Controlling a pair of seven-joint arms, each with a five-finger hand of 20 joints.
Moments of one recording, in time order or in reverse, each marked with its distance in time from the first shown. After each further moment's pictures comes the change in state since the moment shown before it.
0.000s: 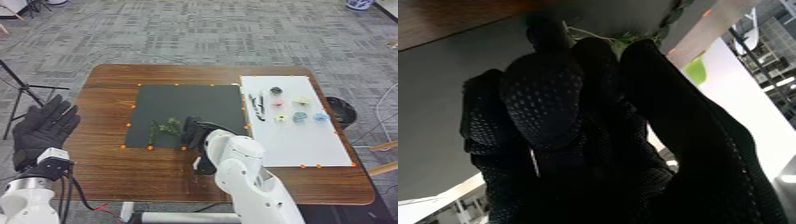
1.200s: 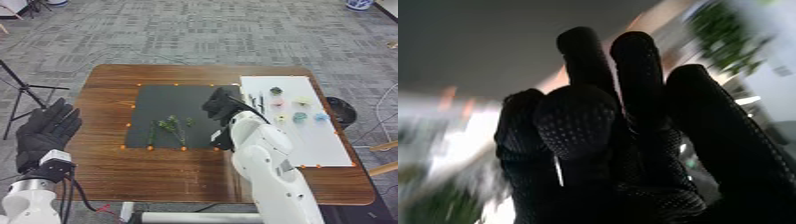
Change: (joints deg) left arm 0.0 -0.6 0.3 0.6 0.6 -0.2 -0.9; right arm 1.5 2.1 7.9 -2.3 -0.4 15.3 1.9
